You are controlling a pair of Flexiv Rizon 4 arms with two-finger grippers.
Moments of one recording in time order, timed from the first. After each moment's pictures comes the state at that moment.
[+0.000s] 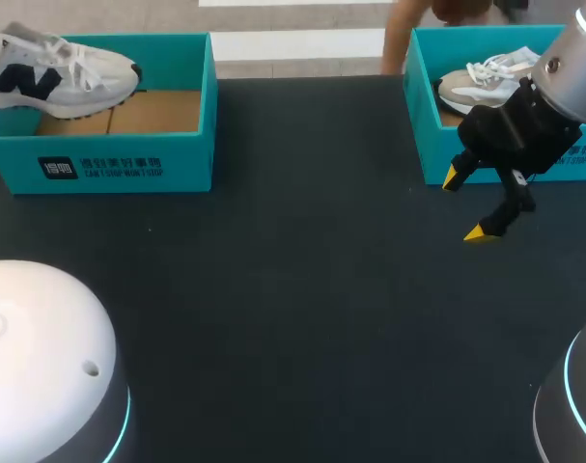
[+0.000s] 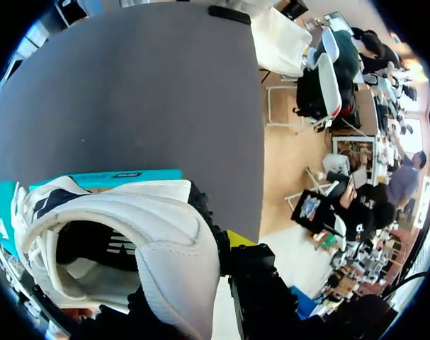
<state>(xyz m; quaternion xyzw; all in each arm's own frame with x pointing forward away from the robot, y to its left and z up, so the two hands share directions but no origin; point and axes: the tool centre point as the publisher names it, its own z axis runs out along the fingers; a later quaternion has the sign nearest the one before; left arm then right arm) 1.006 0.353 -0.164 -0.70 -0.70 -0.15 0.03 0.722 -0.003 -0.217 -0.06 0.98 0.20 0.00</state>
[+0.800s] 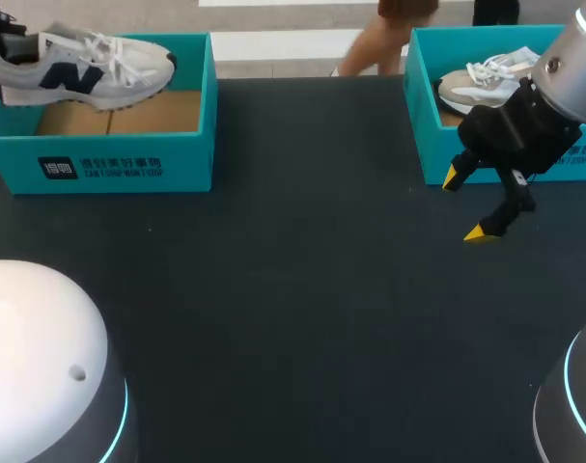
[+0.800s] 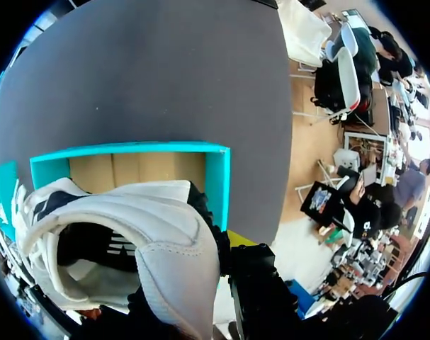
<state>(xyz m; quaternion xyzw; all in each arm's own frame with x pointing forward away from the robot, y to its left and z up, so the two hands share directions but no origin) 1.048 0.308 -0.198 -0.68 -0.71 -0.17 -0.01 0.722 -0.003 -0.217 -0.06 0.98 0.20 0.00</state>
